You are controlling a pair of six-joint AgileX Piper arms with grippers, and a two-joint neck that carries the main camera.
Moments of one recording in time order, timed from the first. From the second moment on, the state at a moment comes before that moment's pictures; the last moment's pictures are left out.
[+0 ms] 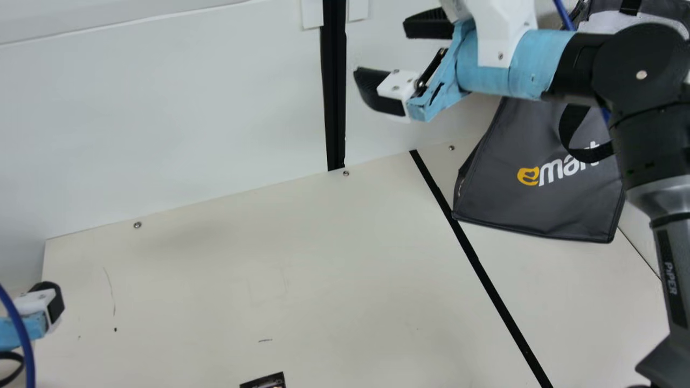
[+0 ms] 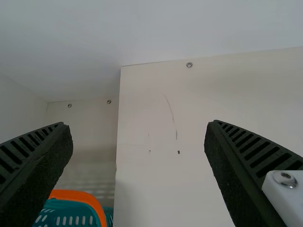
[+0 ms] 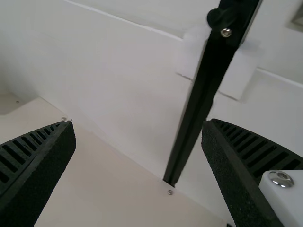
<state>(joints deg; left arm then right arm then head) -10.3 72.9 -69.2 14.7 45.1 -10.0 -11.3 92.1 -108.8 49.6 57.5 -55.2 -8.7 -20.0</state>
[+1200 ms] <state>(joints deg) -10.3 72.9 -69.2 14.7 45.1 -10.0 -5.6 75.6 -67.1 51.8 52.0 -62.0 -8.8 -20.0</state>
